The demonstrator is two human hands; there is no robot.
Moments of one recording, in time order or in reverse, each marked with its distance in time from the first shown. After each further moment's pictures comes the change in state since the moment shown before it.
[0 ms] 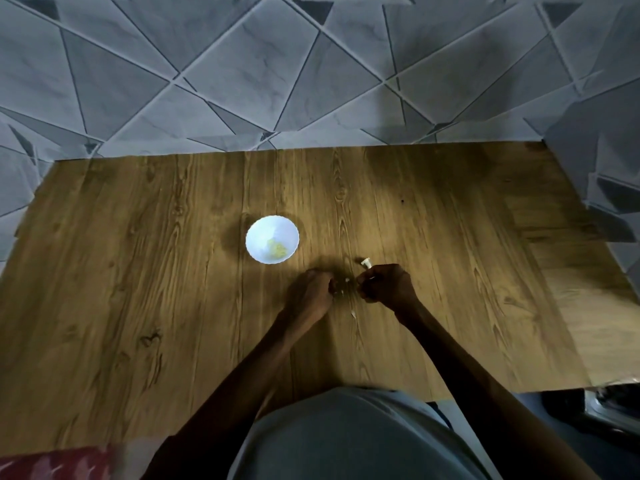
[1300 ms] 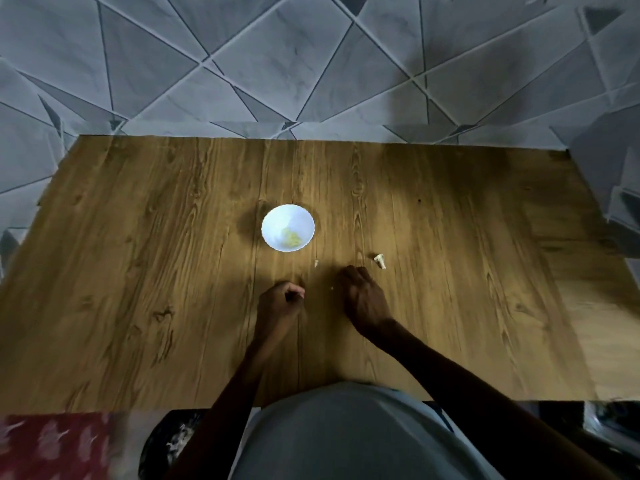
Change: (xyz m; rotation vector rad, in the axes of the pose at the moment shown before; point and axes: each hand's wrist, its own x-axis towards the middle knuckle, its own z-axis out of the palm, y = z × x) left_hand -0.062 -0.059 0.000 -0.461 0.264 -0.324; right_hand -0.002 0.029 0.071 -0.872 0.086 -0.664
